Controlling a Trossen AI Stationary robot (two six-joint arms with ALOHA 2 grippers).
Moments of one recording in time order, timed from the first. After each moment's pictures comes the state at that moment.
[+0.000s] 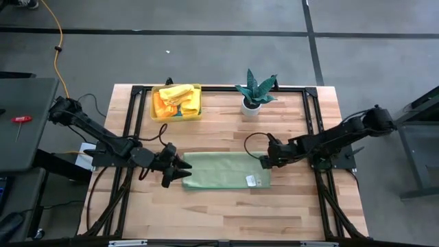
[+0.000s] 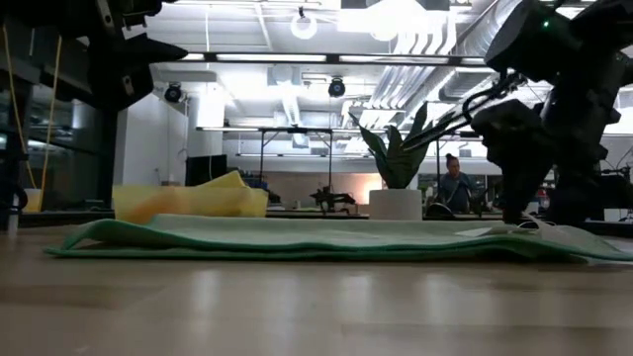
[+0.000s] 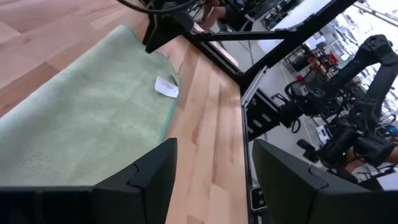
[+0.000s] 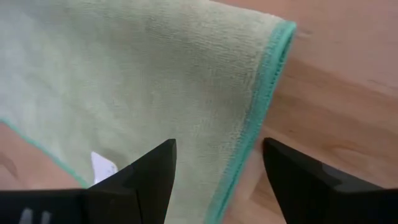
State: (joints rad) left arm -0.37 1.01 0.41 0.28 -0.32 -0.85; right arm 0.17 1.28 0.45 -0.23 -0.02 1.45
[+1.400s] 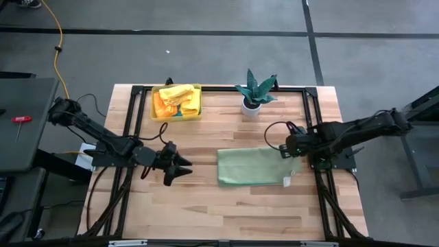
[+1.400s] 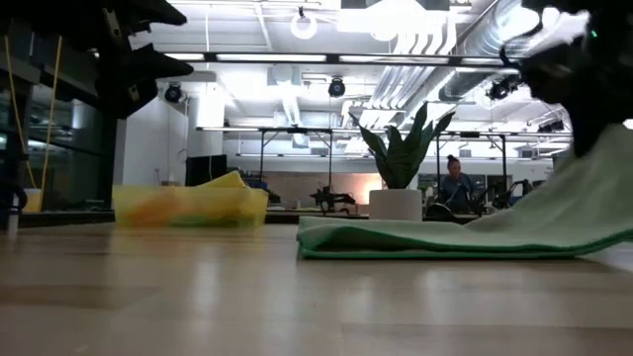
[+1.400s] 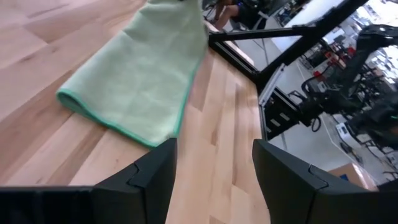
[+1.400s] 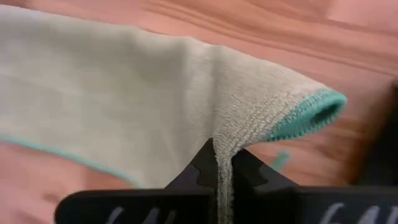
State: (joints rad) left arm -0.33 1.01 0.42 0.23 -0.32 -0.81; right arm 0.16 0.91 0.68 -1.07 0.08 1.47
